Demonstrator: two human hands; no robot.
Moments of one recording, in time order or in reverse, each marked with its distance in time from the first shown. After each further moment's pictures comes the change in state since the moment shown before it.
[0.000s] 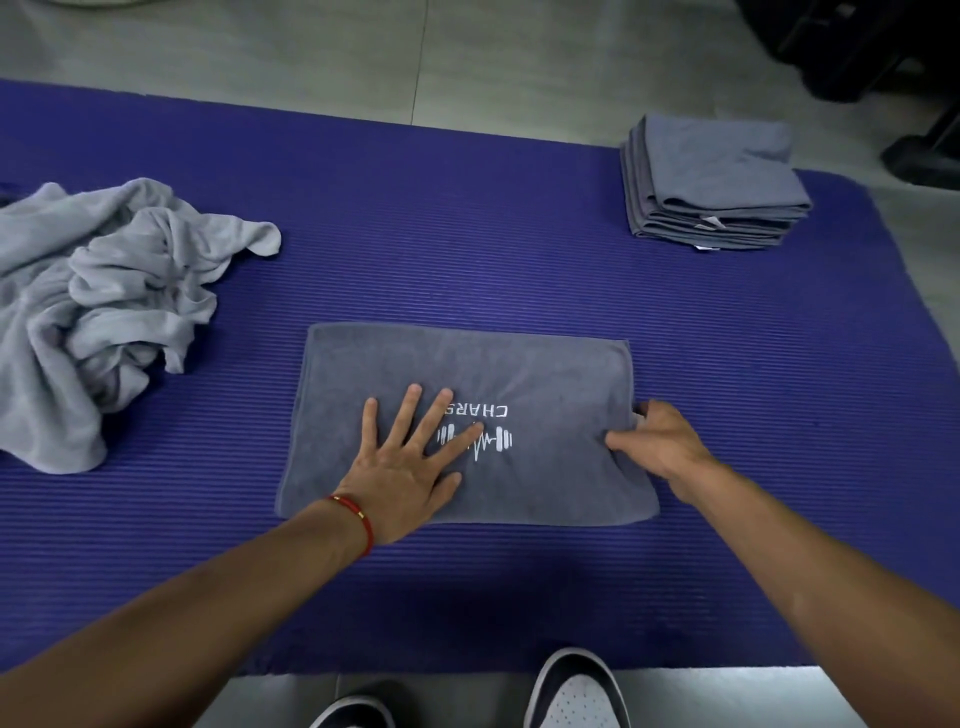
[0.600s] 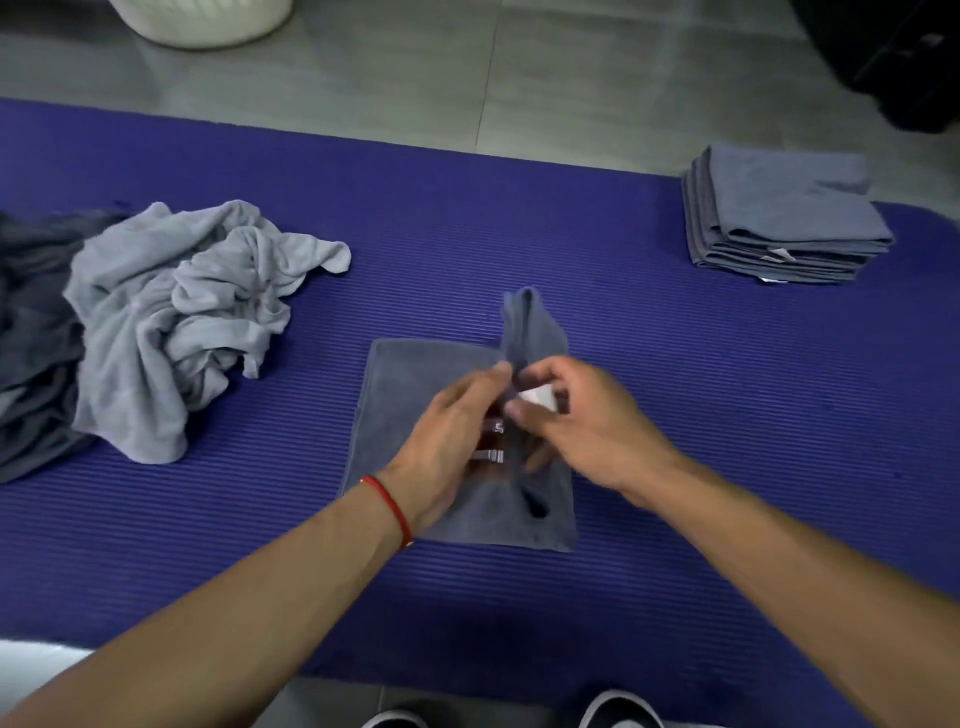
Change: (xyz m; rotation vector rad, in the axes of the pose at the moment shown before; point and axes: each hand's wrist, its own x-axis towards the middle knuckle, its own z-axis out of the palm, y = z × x) left_hand -0.010 0.010 -0.108 -1.928 0.173 -0.431; right_hand -0.093 -0.127 0.053 0.087 -0.289 -0.626
